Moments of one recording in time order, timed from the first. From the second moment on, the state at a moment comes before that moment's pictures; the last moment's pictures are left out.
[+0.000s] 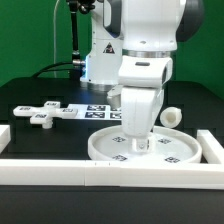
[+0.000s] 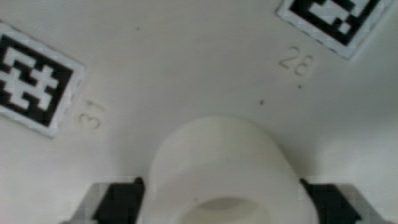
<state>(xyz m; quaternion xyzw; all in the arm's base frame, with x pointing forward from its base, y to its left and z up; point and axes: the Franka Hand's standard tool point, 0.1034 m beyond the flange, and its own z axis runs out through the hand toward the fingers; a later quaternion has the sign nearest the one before) 0.563 0.040 0.013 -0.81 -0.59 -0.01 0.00</state>
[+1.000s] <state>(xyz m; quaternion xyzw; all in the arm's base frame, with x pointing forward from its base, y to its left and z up) 0.549 0.034 0.044 -0.82 -0.57 -0.02 -0.01</state>
